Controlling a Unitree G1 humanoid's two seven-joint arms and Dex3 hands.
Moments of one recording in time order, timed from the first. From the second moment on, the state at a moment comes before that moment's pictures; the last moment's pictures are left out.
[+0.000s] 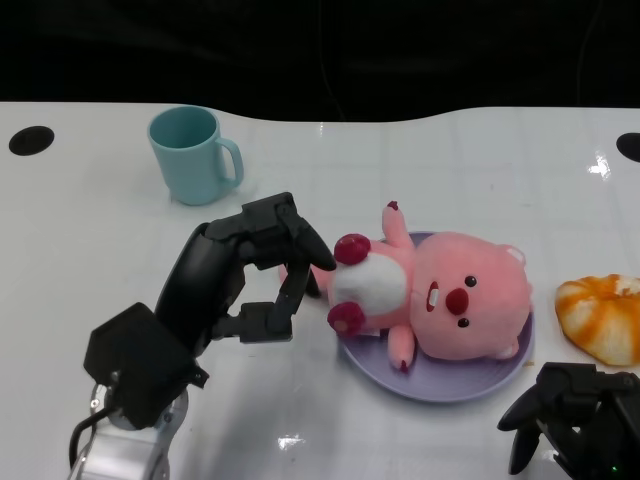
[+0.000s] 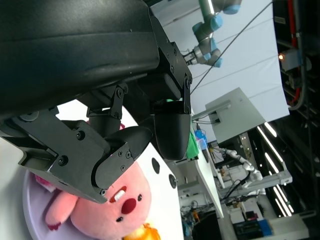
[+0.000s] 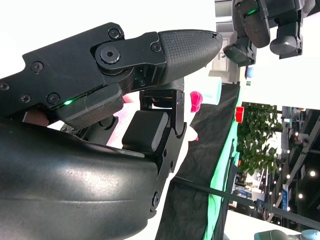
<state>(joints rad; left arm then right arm) -0.24 0.05 -0.14 0.31 -0.13 -0.50 -0.26 0.17 -0.06 -0.04 0.24 0.20 -0.53 0.40</state>
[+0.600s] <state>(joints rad) 0.05 0.09 -0.09 -0.09 -0.38 -0.01 -0.40 0.18 -0.06 -0.04 0.21 0.20 -0.51 0.39</state>
